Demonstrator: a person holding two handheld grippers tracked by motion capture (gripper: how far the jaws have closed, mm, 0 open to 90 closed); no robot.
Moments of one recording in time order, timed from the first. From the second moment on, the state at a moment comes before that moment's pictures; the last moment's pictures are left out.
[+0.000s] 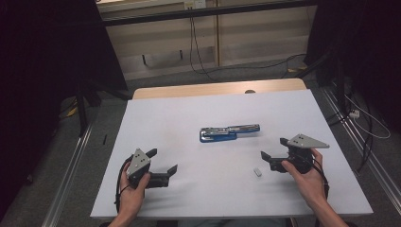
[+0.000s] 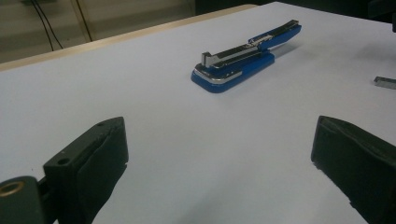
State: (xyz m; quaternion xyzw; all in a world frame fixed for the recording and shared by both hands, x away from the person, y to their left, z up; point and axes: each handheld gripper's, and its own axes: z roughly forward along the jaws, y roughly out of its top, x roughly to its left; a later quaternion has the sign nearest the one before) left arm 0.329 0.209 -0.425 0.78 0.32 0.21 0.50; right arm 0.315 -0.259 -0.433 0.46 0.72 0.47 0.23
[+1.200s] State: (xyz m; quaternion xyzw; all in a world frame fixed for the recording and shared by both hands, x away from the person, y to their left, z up) left arm 0.320 0.212 -0.422 0.78 0.32 0.20 0.50; right arm 0.320 -0.229 -0.429 0.44 0.83 0.33 0.08
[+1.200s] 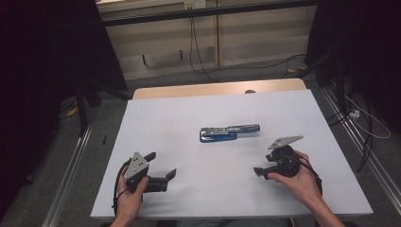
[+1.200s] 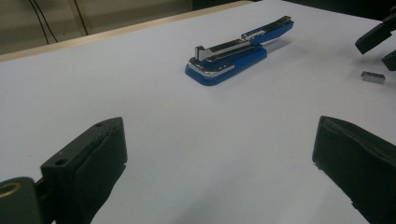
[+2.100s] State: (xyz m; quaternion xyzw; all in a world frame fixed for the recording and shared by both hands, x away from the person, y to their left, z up) left arm 0.321 0.208 -0.426 0.79 0.31 0.19 0.49; right arm 0.329 -0.212 -0.429 0.42 0.87 0.27 0.03
